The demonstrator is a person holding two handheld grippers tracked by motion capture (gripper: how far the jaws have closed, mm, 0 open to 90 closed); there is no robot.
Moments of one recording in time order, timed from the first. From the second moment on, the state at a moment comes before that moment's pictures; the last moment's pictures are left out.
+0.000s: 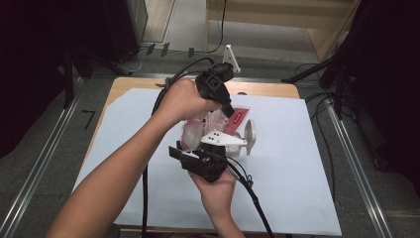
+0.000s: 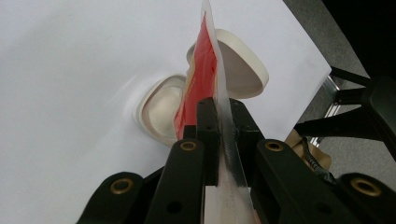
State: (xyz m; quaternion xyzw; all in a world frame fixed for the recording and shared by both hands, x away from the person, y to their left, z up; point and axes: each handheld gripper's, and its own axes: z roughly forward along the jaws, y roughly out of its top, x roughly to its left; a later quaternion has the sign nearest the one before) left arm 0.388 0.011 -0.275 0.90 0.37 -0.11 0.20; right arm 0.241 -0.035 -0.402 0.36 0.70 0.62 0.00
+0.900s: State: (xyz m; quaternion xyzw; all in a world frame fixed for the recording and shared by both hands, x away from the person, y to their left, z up) left arm 0.385 0.022 -0.281 0.90 0.36 -0.12 0.22; right arm 0.241 -0.034 -0.411 0.35 0.72 0.60 0.01
